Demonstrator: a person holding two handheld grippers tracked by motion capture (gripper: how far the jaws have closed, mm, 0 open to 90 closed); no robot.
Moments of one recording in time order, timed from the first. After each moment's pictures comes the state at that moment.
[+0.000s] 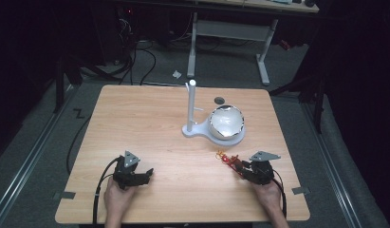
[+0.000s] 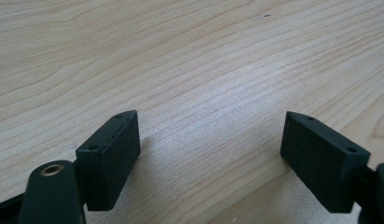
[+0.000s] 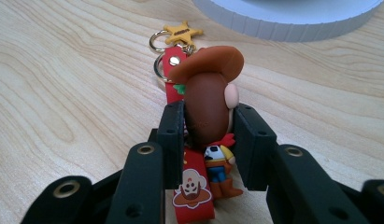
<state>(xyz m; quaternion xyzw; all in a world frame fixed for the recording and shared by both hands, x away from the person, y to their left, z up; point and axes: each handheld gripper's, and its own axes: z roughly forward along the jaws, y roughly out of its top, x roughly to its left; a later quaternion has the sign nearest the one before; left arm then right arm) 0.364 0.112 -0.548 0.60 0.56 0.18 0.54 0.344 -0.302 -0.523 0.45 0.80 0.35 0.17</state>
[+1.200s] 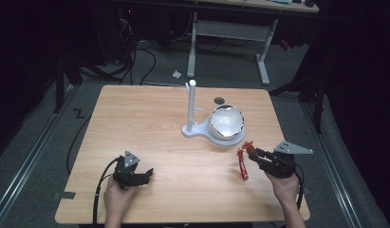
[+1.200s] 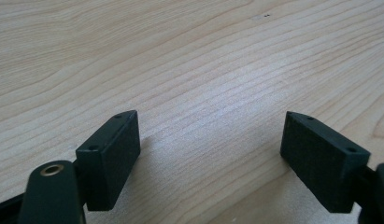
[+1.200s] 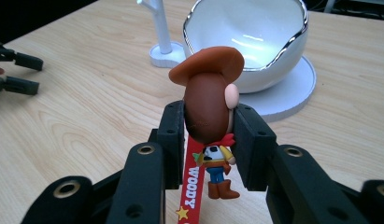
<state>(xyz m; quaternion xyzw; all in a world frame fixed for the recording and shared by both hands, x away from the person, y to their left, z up) 0.364 0.112 -0.548 0.60 0.56 0.18 0.54 0.329 -0.335 -0.449 0.44 0.75 0.45 0.19</state>
